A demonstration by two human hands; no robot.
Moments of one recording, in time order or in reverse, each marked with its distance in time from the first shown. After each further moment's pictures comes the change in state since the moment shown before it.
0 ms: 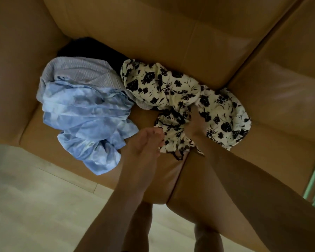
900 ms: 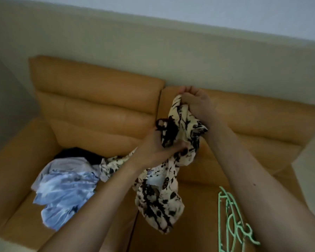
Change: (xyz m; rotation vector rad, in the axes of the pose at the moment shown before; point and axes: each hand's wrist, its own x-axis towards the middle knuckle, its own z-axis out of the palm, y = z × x) left_hand -0.295 0.242 0.169 0.493 -0.483 0.965; right_hand -0.371 -0.125 -0.535 0.960 0.140 -0.647
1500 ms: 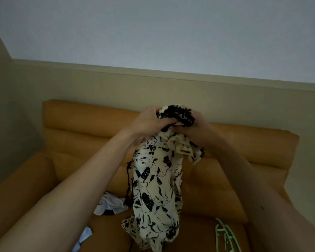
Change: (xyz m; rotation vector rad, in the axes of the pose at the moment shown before) left_hand 0.046 0.143 -0.007 0.046 0.032 0.019; right_hand -0.070 -0.068 -0.076 -0.537 -0.199 -0.402
